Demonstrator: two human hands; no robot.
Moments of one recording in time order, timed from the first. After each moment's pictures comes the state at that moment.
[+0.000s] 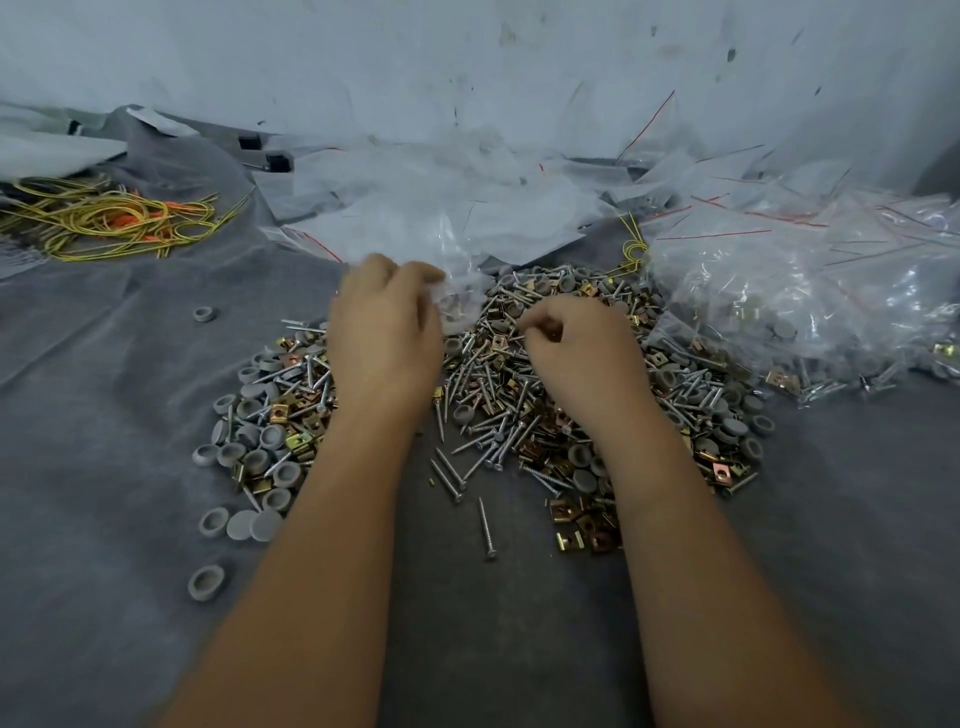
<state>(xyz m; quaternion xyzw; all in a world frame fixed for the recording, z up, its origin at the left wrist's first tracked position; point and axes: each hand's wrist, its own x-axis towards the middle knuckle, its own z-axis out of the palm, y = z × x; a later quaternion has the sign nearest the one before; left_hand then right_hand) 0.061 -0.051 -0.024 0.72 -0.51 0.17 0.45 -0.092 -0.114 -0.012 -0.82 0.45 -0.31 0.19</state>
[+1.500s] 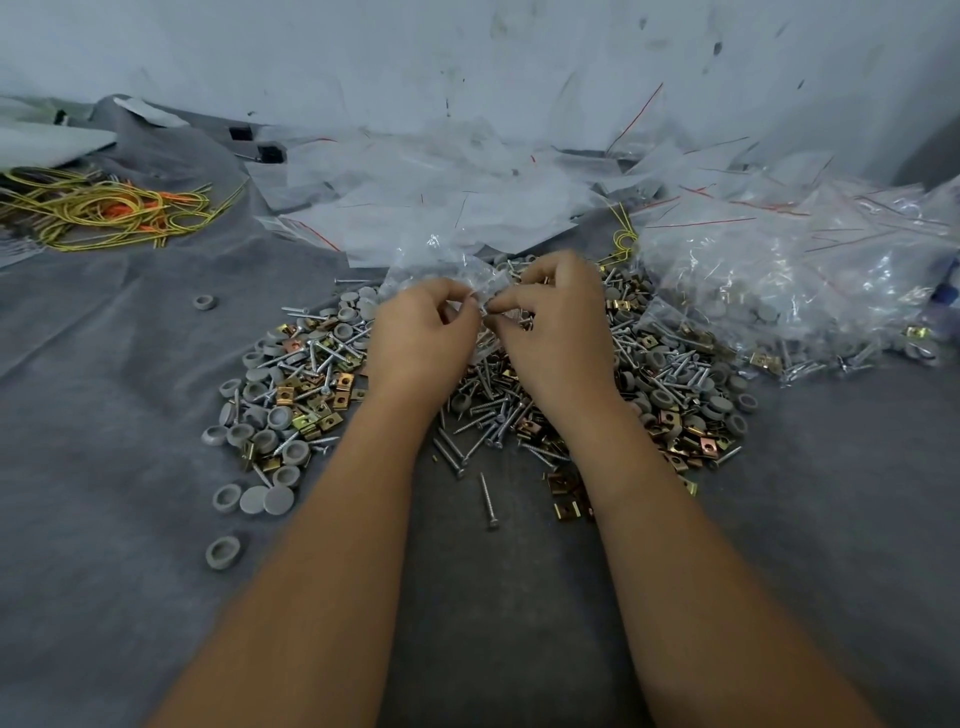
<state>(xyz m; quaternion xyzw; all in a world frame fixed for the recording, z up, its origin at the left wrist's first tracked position) 0.044 -0.059 -0.034 0.69 -0.47 -0.11 0.54 -0.073 -0.105 -0.023 -0.81 0.40 -0.41 0.09</state>
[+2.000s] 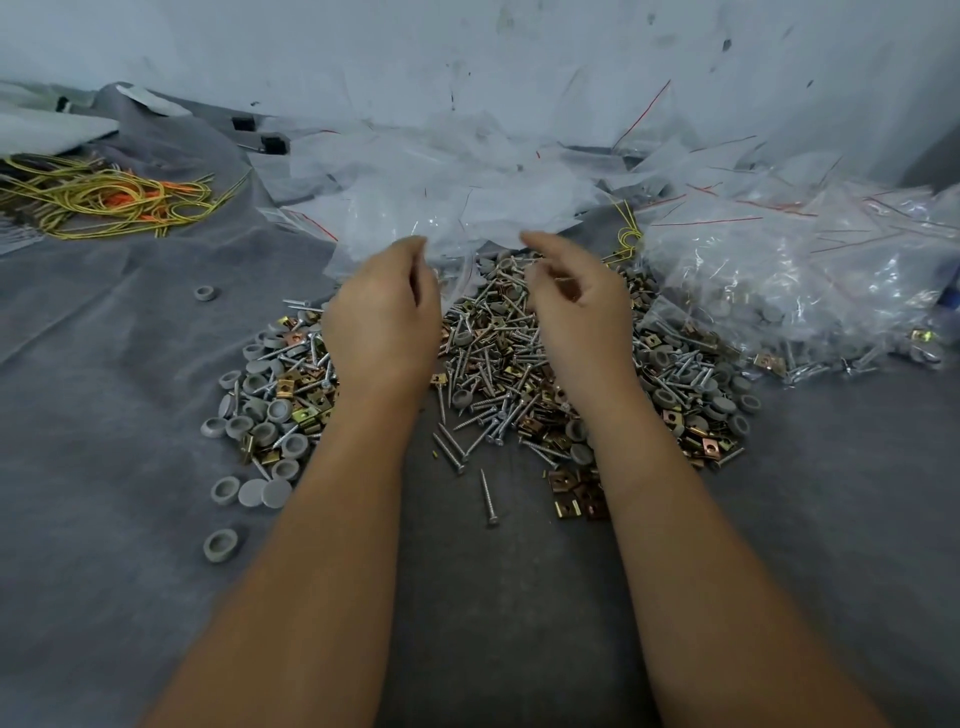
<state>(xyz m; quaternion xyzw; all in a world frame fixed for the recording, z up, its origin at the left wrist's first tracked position) 0.053 -0.046 -0.025 0.72 -0.43 0.17 0.51 -0.080 -0.108 -0.014 -0.69 0.36 -0.52 0.36</state>
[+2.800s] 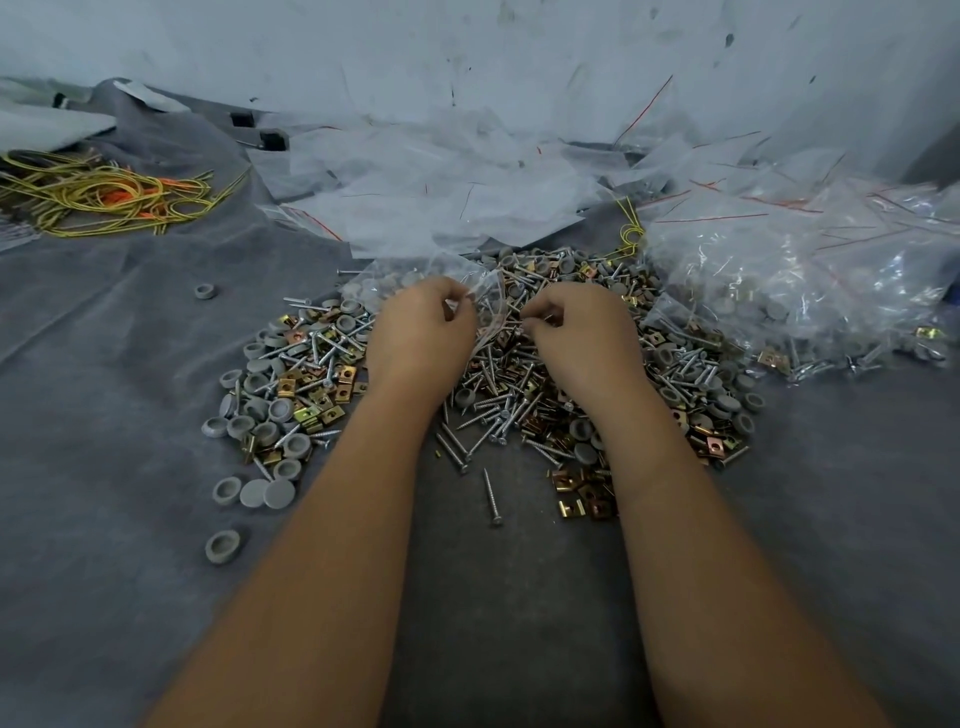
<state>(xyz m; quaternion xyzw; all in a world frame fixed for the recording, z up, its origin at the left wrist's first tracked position) 0.048 -0.062 -0.036 0.76 -0.46 -0.08 0.45 -0.089 -0.120 -0.022 -0.81 0.48 -0.31 0.16</state>
